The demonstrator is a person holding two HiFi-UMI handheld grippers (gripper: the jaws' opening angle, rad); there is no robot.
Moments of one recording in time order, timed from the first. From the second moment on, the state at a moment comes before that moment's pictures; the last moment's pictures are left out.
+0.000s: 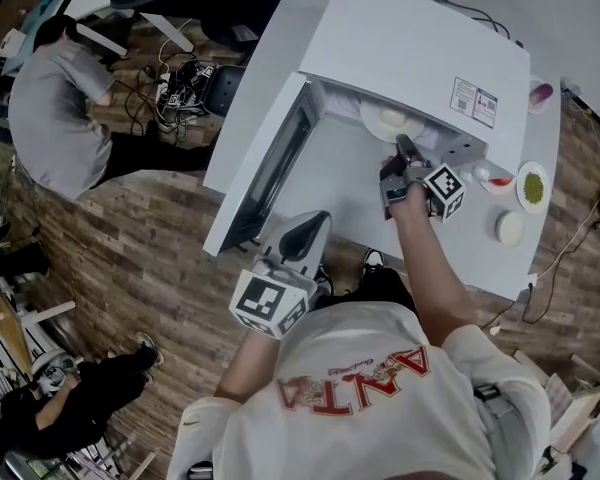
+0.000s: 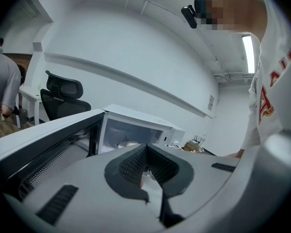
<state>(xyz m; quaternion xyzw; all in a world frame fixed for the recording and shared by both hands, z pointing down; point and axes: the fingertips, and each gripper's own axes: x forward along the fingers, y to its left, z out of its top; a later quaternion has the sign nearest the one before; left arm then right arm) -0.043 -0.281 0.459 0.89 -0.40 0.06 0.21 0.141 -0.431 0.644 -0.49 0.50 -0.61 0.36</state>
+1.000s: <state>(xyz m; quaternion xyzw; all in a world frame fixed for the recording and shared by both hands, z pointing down) -0.041 -0.225 0.424 0.91 -0.37 0.04 0.17 0.144 -0.286 0.550 -0.44 0.59 -0.59 0.34</state>
